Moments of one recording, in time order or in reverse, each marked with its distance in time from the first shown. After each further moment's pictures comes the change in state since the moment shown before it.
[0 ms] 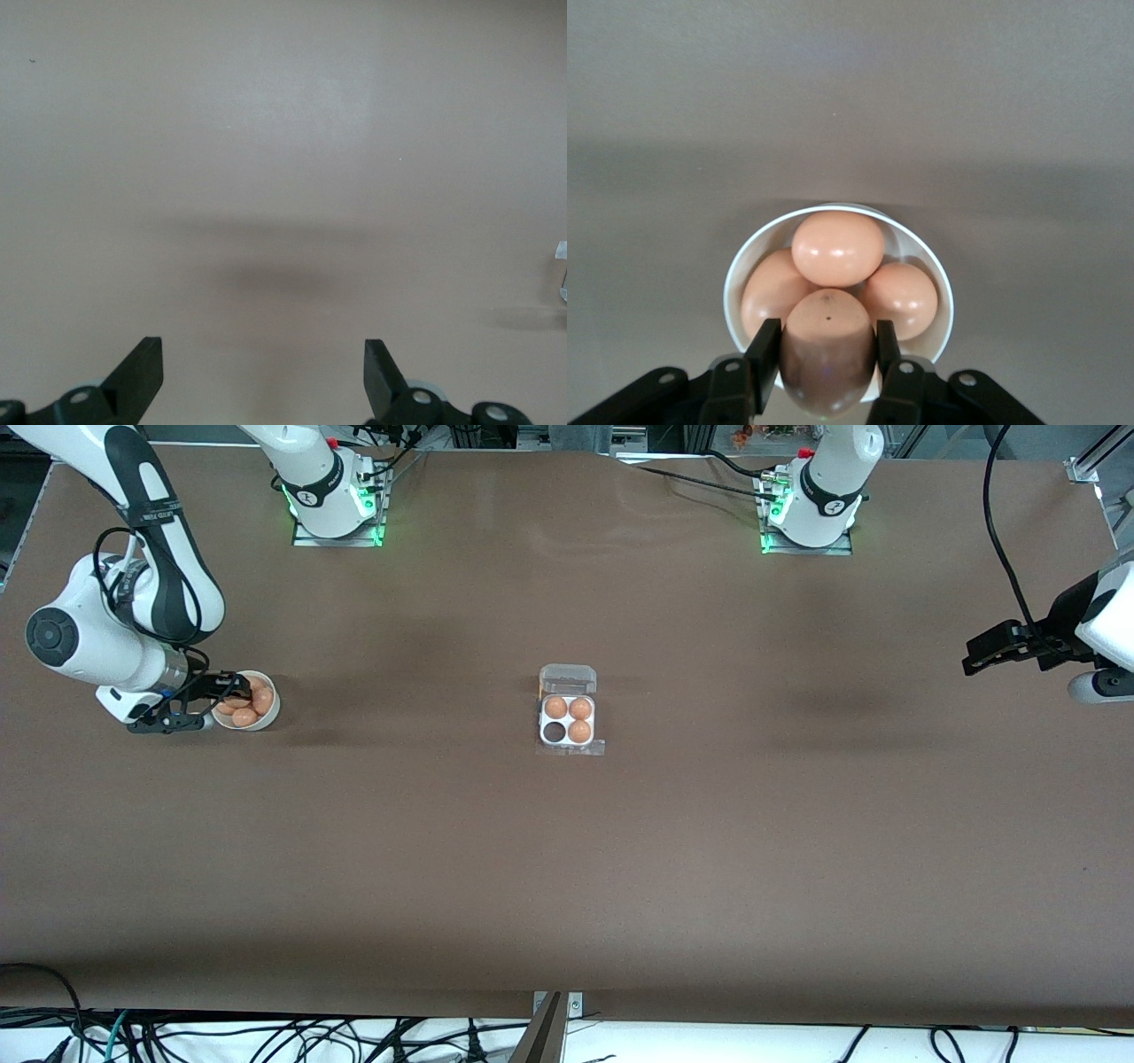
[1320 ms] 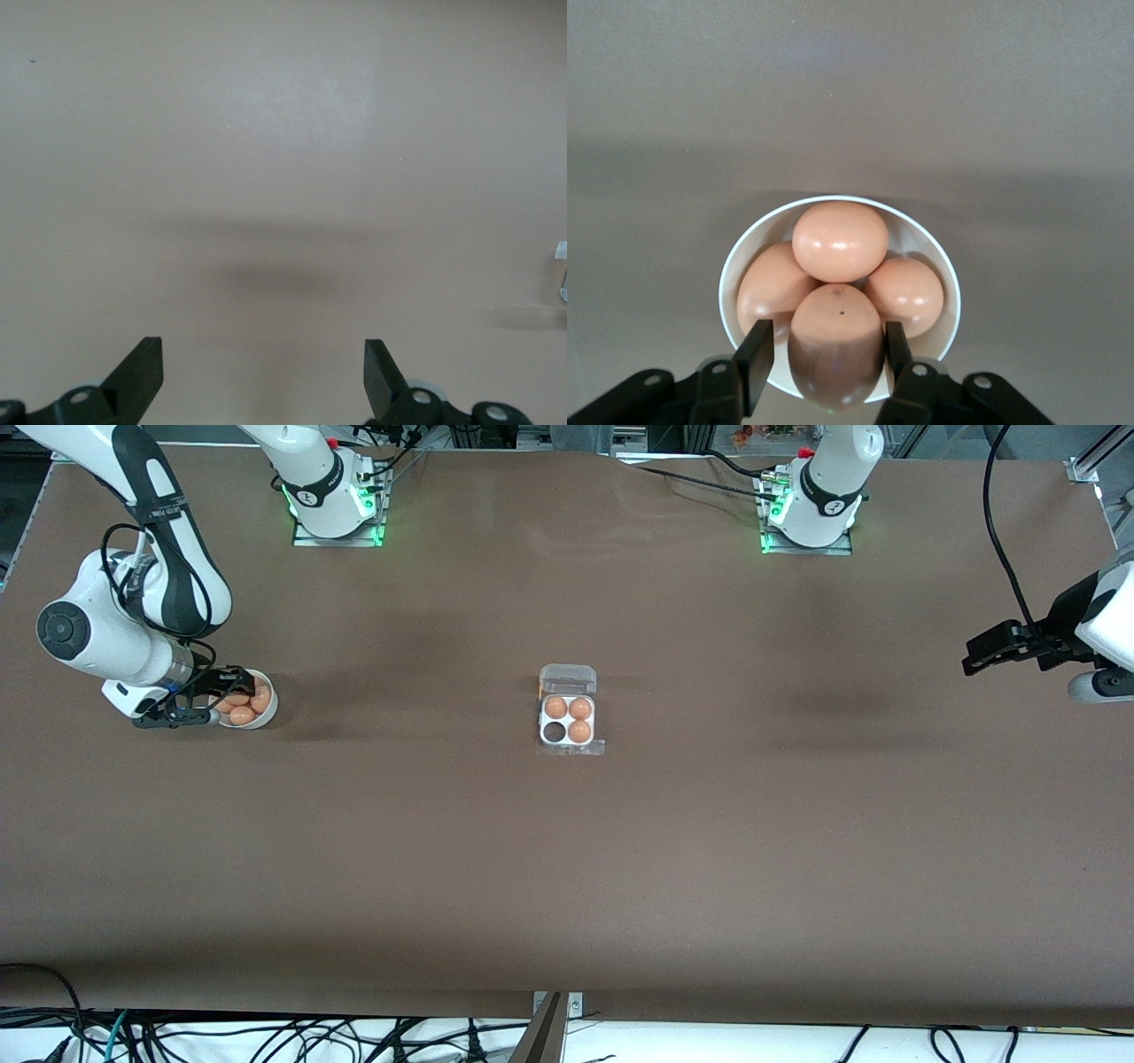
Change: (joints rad) left arm 0.000 0.000 0.000 0.000 0.000 0.000 0.000; right arm 0.002 -0.015 -0.004 -0.077 -0.033 0.093 -0.001
